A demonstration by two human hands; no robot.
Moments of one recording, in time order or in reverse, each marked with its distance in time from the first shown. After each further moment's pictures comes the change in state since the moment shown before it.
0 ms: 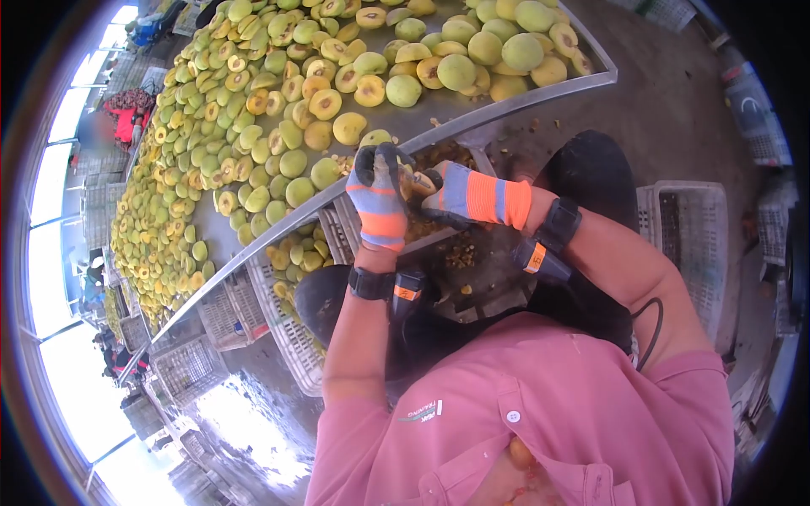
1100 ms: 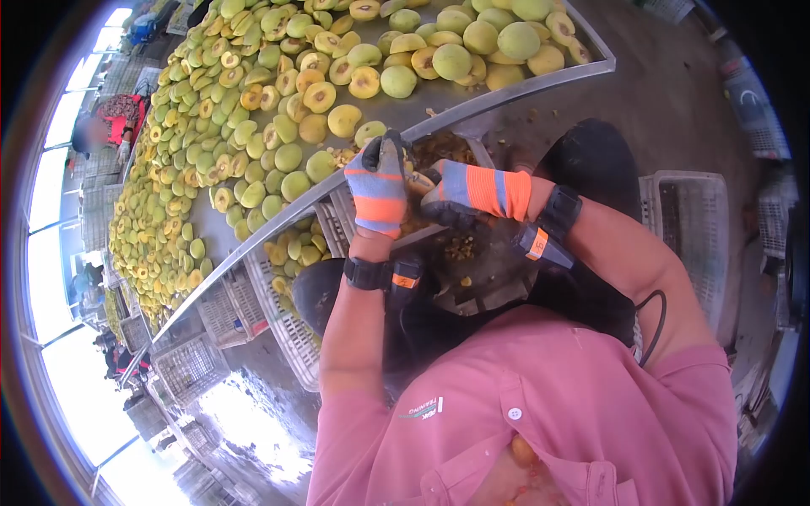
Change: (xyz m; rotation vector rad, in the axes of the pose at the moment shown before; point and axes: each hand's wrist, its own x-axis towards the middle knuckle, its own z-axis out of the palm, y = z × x) left_hand 0.007 -0.007 -0.005 0.215 -0.126 -0.065; right_hand -0.002 0.010 -0.007 0.182 -0.261 0.052
